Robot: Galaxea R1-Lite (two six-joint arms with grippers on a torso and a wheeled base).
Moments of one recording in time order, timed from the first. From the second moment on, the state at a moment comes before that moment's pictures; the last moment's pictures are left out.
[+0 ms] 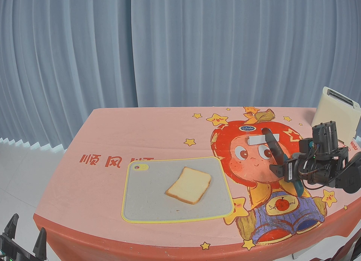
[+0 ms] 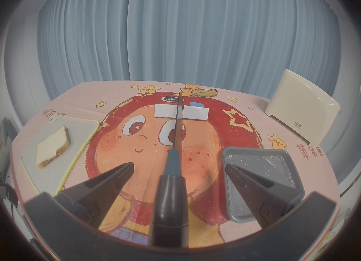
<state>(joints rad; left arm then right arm) 0.00 0.03 -0.02 0.00 0.01 0.00 0.35 1.66 -0.58 -0.39 -0.25 0.09</state>
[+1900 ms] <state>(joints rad) 0.00 0.03 -0.02 0.00 0.01 0.00 0.62 1.39 -0.54 -0.40 -0.09 0.14</state>
